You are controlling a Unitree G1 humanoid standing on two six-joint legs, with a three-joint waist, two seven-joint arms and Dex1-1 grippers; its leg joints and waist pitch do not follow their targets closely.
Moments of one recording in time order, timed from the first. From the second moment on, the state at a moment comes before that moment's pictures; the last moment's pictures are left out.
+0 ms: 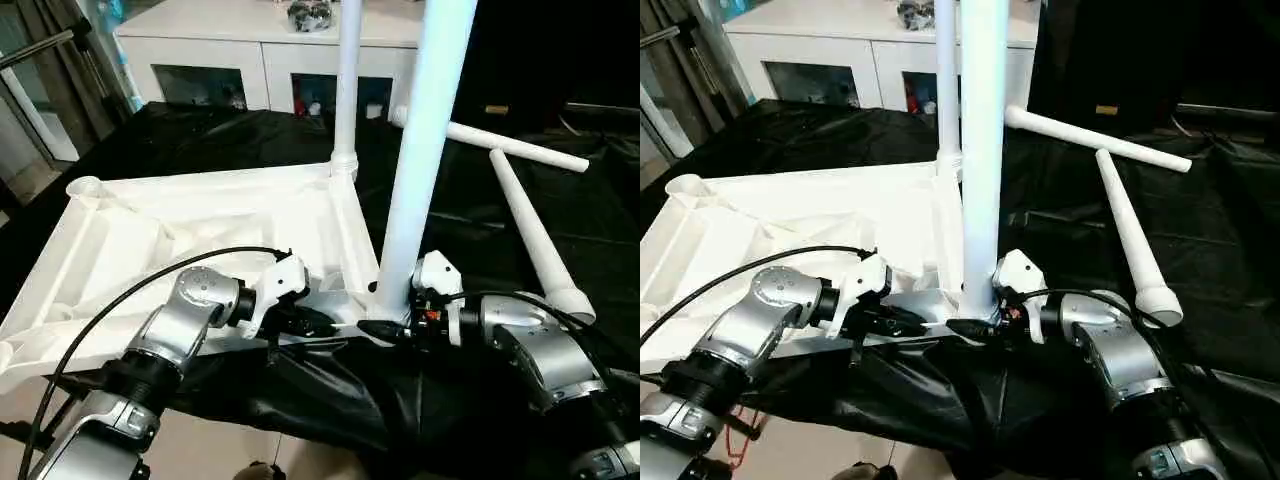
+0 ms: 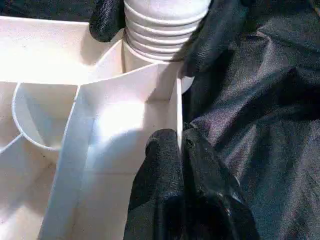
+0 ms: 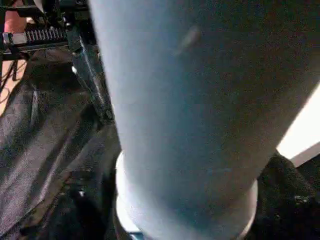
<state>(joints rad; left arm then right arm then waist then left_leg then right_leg) -0.52 0.34 -0.31 0.48 -0.05 0.15 -1.28 -0.35 -0.40 0.20 0.32 0.17 0.15 1.08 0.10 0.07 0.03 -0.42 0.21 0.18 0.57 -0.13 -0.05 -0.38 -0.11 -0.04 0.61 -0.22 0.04</state>
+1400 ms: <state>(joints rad) -0.54 0.30 -0.30 0.52 -0.03 0.13 -1.23 -0.35 -0.39 0.17 0.35 0.16 0.13 1.07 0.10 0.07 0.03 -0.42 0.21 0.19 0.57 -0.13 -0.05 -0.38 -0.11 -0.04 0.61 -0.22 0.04</state>
